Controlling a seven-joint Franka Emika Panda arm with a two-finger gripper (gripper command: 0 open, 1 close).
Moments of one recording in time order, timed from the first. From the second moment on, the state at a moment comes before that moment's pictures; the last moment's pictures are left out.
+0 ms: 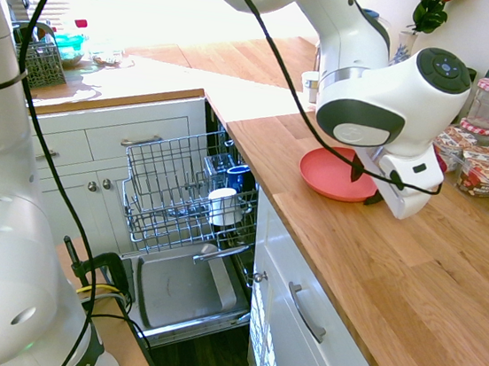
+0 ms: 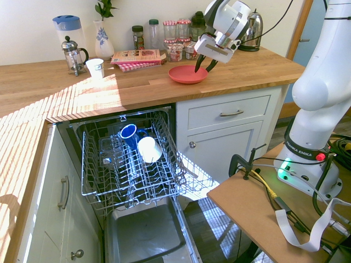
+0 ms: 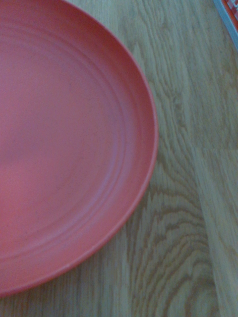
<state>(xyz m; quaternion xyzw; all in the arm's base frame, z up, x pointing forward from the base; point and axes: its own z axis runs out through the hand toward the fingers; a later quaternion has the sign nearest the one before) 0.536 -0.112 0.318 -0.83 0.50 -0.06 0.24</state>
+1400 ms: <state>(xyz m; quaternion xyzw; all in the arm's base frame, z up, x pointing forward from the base) 0.566 0.010 0.465 -0.91 0.36 -0.13 0.15</state>
